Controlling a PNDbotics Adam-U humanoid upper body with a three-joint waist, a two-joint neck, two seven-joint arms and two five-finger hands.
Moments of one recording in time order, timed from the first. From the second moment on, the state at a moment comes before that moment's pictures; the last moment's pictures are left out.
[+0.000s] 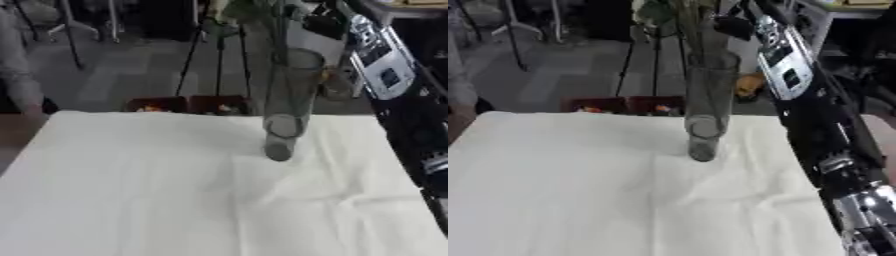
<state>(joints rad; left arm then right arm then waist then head) -0.45 0.54 0.14 -1.99 0.28 -0.49 0.23 -1.35 -0.62 -0.02 -0.91 0.62 0.28 0.17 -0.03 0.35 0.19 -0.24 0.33</state>
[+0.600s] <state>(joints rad) -0.44 0.54 0.14 -1.99 0.28 -0.49 0.23 -1.35 -0.62 -0.02 -0.92 0.63 0.28 0.18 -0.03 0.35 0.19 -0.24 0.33</state>
